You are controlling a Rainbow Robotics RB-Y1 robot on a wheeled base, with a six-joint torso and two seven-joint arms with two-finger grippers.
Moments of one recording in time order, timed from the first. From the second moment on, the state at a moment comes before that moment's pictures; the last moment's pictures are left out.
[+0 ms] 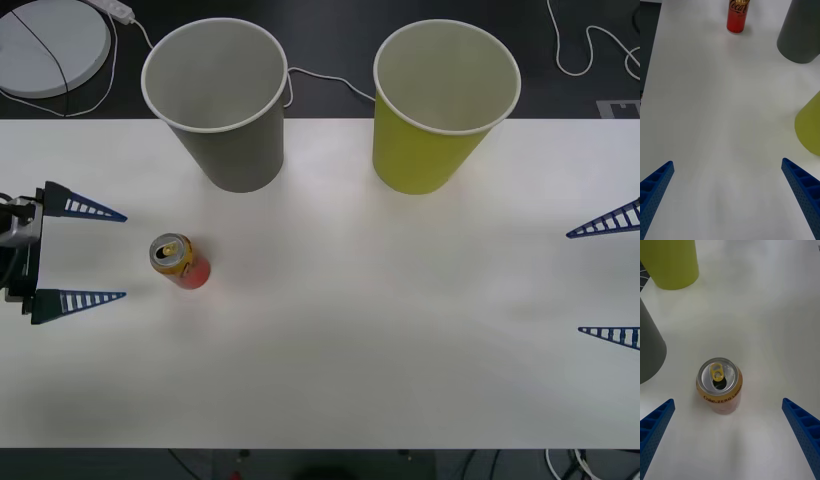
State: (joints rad) right arm 0.08 -0.90 -0.48 -1.92 1.43 -1.57 0.00; left arm -0.18 1.01 0.04 -1.45 -1.26 -1.34 -0.17
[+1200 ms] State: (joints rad) right arm 0.08 -0.90 -0.48 -1.92 1.43 -1.57 0.00; left arm -0.30 0.94 -0.30 -0.81 -0.74 -1.32 -0.77
